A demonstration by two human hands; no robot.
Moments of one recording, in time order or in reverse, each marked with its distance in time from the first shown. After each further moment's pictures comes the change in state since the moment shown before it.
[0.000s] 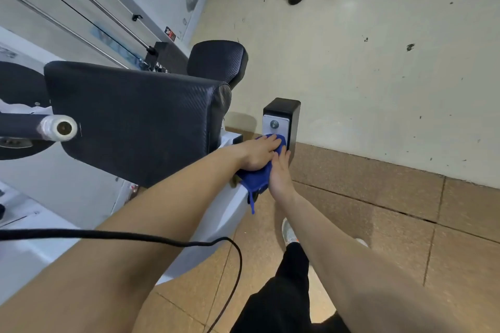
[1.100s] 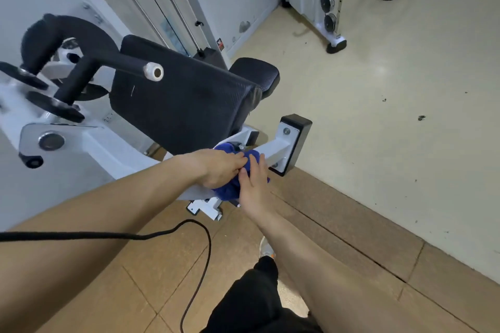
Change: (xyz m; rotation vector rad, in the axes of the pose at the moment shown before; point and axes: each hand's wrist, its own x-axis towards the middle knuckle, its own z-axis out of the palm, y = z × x) left_hand -0.176 0.012 0.049 0.131 0.245 -0.167; right_hand -0.137 -0.024 0.017 -0.365 -0.225 -0.377
